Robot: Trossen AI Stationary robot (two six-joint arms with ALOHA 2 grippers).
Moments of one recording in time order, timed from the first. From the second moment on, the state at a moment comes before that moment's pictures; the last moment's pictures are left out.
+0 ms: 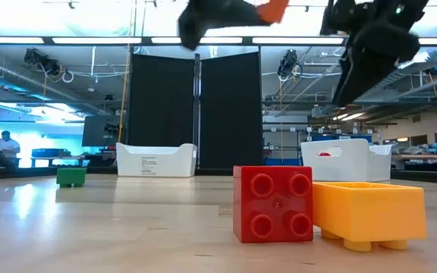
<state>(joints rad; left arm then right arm) -0.43 1.72 1.13 0.18 -0.41 -0.42 0.29 1.32 0.93 -0.82 0.50 0.47</state>
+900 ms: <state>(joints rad) -0.33 2.59 2.23 0.09 -0.19 -0.03 0.14 1.32 0.93 -0.92 0.39 0.35</state>
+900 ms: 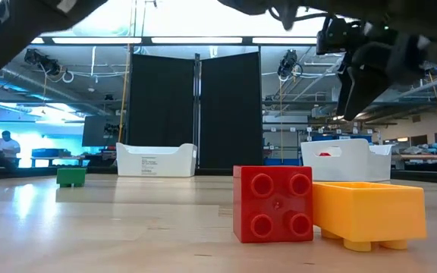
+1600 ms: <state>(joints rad) -0.32 2.65 2.29 0.02 -0.27 -0.11 0.14 1.32 0.93 -0.92 0.34 0.36</state>
